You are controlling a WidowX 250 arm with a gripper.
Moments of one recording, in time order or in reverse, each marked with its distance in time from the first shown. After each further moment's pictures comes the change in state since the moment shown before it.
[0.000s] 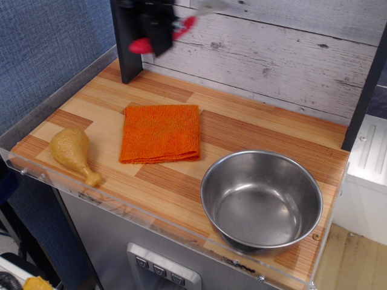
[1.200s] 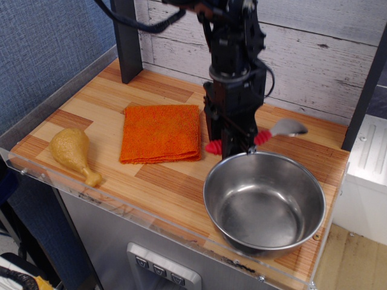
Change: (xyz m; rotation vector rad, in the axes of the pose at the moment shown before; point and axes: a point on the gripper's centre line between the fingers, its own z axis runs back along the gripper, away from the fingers) arm -0.002 -0.081 -0.120 -0.044 0.150 -0.291
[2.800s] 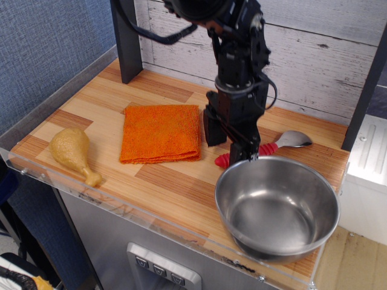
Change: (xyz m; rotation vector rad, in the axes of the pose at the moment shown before) arm 0.003 0.010 -0.010 0.029 0.028 0.035
